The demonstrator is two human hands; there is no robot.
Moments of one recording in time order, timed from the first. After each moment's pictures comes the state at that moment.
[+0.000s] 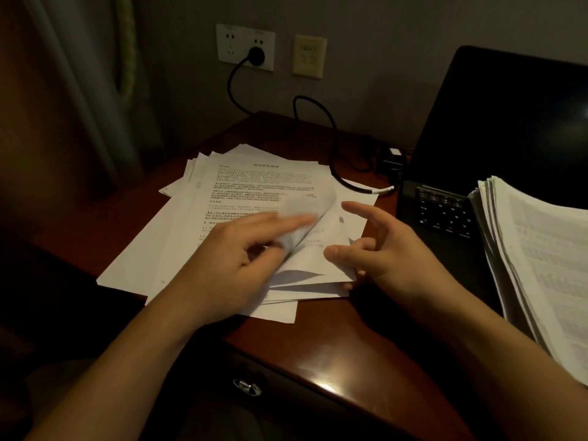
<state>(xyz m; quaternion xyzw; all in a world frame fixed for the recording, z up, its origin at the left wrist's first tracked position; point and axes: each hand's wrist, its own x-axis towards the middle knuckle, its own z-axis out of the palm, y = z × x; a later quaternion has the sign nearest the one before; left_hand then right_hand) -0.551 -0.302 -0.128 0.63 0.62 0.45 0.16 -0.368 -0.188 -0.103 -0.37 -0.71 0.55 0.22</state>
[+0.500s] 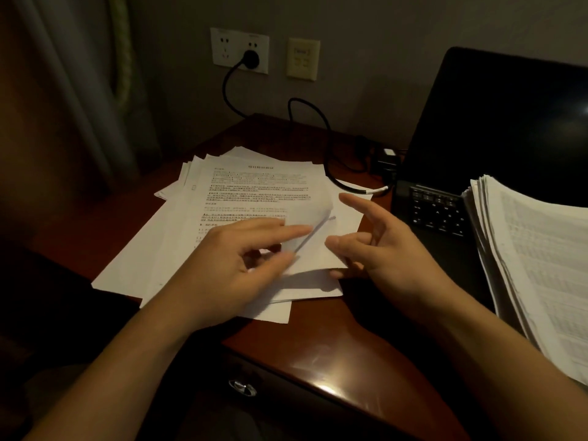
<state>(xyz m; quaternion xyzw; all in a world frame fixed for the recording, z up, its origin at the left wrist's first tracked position) -0.548 -0.302 -0.126 0.64 0.60 0.45 0.15 -0.367 -0.185 -0.106 -0.34 -0.68 0.60 0.25</state>
